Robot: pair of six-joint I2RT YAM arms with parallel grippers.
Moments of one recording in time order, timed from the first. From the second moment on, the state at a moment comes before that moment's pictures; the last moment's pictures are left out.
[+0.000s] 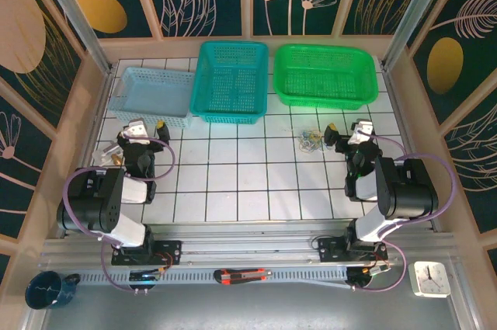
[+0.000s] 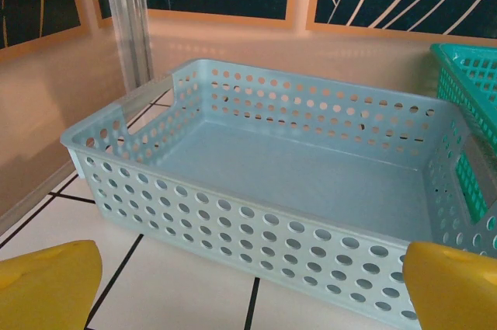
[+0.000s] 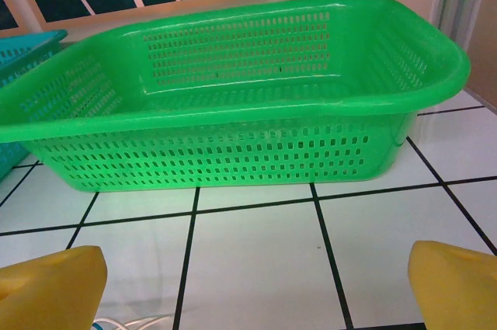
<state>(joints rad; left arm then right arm) -0.02 1.52 0.22 1.20 -0.21 -0.10 -0.05 1.57 0.21 1.23 -0.08 0.11</state>
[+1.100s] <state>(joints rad) -0.02 1.52 0.22 1.20 -0.25 -0.10 -0.05 1.57 0.21 1.23 -0.08 0.11</state>
